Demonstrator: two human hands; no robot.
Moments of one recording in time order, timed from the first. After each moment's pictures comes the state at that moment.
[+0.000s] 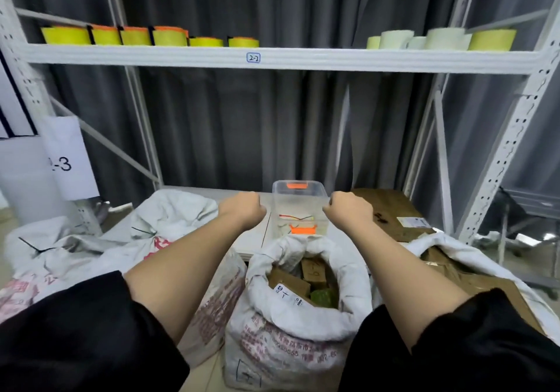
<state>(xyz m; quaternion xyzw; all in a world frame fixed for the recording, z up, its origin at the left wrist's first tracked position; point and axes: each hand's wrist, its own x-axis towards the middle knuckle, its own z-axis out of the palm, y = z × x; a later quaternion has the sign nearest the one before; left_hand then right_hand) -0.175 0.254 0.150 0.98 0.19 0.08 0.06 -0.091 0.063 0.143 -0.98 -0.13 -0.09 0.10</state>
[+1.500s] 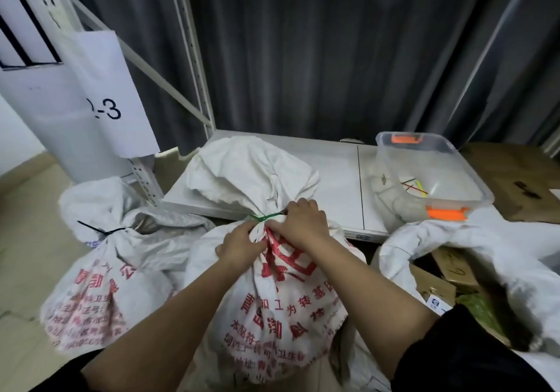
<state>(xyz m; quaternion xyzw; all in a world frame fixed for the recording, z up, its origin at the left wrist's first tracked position) -0.187 0.595 -0.044 0.86 0.32 0.01 0.40 -0.095 0.485 -0.013 -0.95 -0.27 0.08 0.12</state>
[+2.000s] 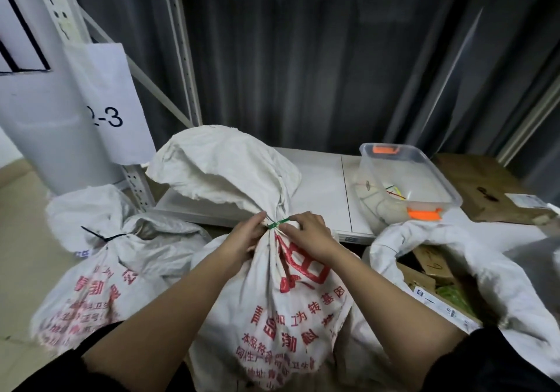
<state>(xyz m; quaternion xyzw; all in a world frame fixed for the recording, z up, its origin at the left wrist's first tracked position) -0.207 0.596 -0.001 0.62 0.27 -0.03 0.74 -0.133 0.455 0.003 -0.92 -0.23 0.15 0.29</state>
